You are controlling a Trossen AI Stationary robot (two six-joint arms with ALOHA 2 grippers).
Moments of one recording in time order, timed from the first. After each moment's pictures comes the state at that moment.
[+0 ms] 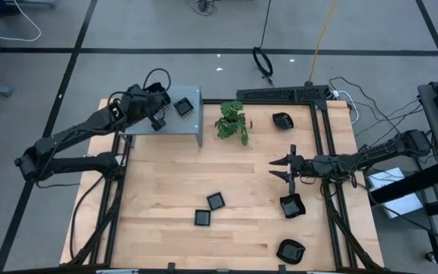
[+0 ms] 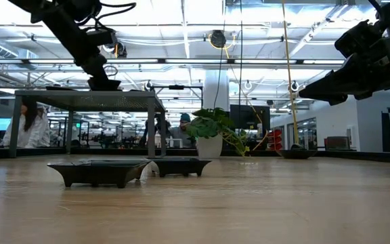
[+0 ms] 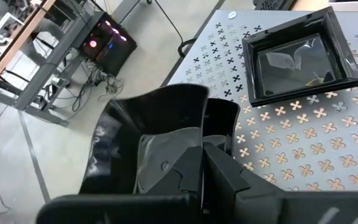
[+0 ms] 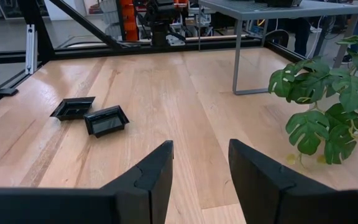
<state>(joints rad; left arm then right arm) 0.67 0.95 0.78 -0.43 -0.34 0.41 0.21 0.66 0.01 0.45 0.31 0.12</state>
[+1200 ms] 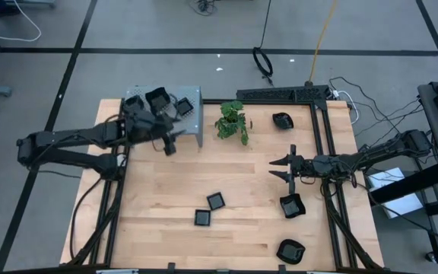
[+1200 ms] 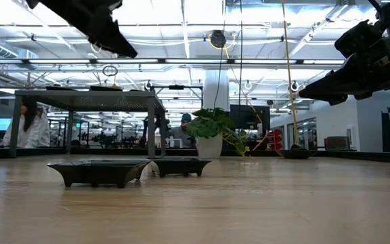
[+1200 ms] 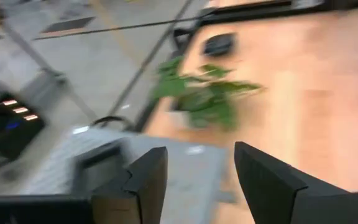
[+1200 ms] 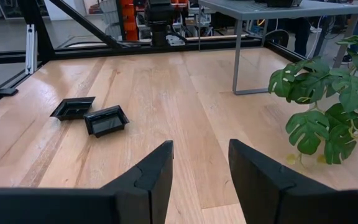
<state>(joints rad) 0.23 0.95 0.78 -0.29 -0.26 0.19 0.21 0.66 0.01 0.45 0.31 0.12</state>
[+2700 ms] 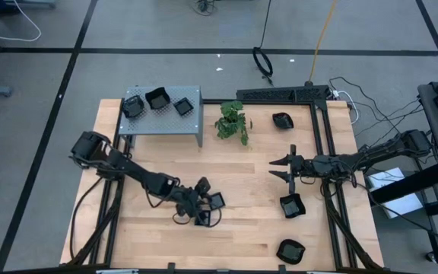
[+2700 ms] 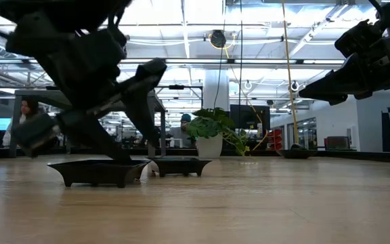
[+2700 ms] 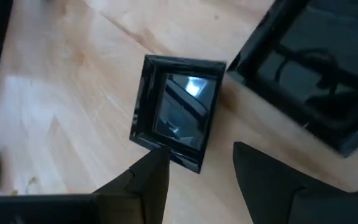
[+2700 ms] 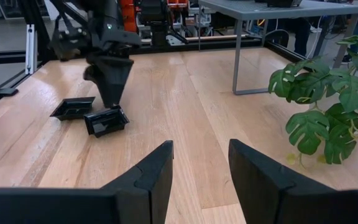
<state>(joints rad) -0.36 1.75 0.78 0.13 -0.24 0.78 0.21 0.66 0.01 0.45 0.31 0.12</state>
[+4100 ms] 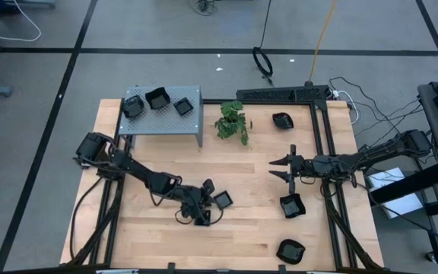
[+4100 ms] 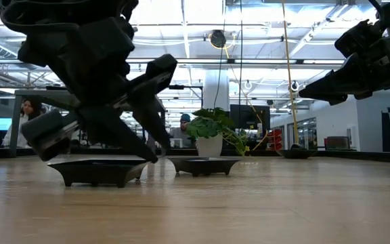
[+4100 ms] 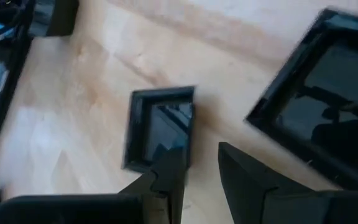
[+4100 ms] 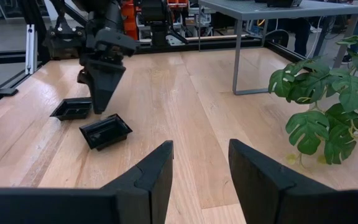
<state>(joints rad) -0.33 1.79 0.78 0.29 -0.13 0.83 0.21 0.66 0.01 0.45 0.31 0.12</state>
